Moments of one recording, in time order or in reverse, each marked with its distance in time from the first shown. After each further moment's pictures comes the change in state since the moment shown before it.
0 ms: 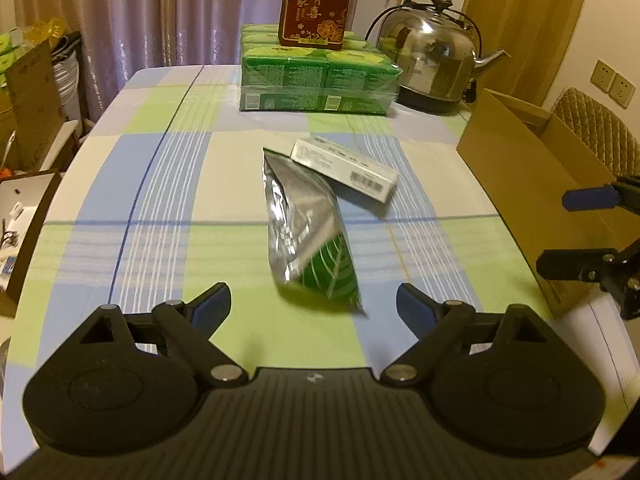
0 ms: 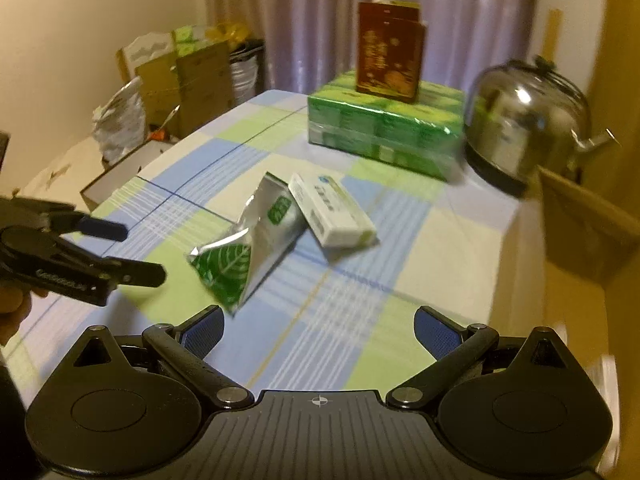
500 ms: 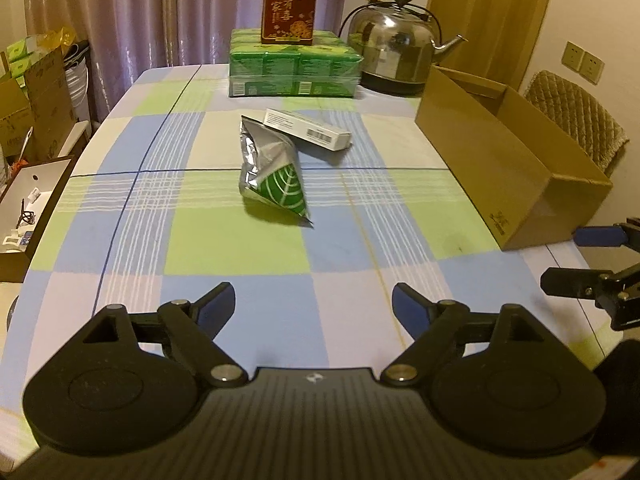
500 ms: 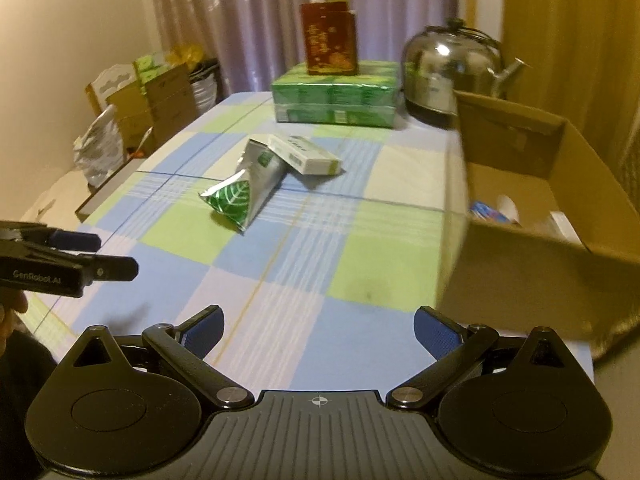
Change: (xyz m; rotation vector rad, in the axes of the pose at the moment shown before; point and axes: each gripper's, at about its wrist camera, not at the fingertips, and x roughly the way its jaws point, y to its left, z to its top) left arm -0.091 -0.054 -0.087 0.009 -0.028 0.016; right arm -0.098 0.028 -0.110 0.193 -0.049 -0.063
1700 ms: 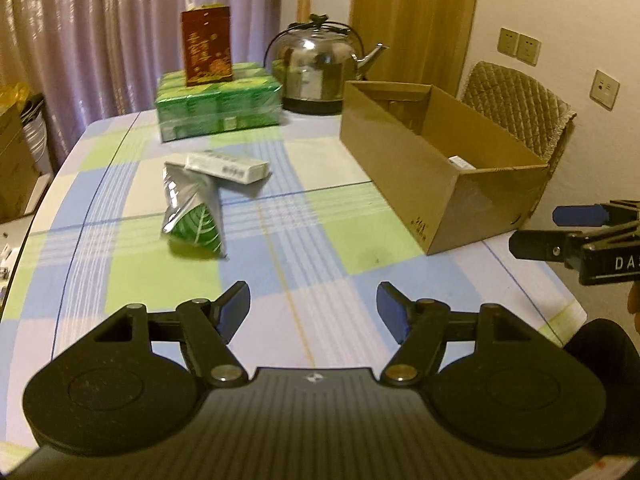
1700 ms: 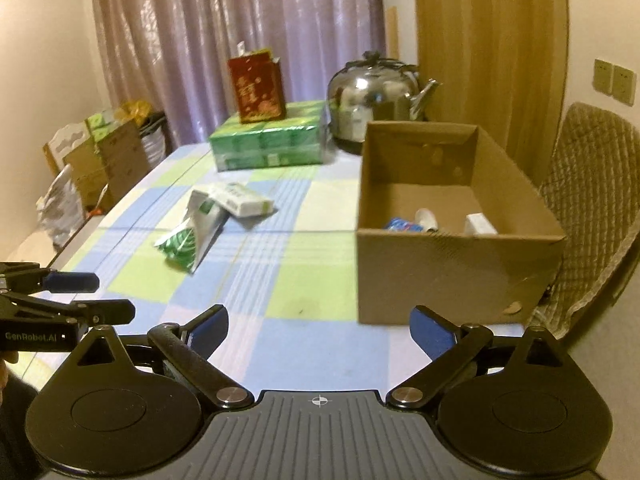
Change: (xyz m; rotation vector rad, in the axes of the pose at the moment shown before) left arm -0.031 -0.083 -0.011 0.144 -0.072 -0.067; right arm -0.070 -0.029 -0.023 0.149 -0.121 -0.126
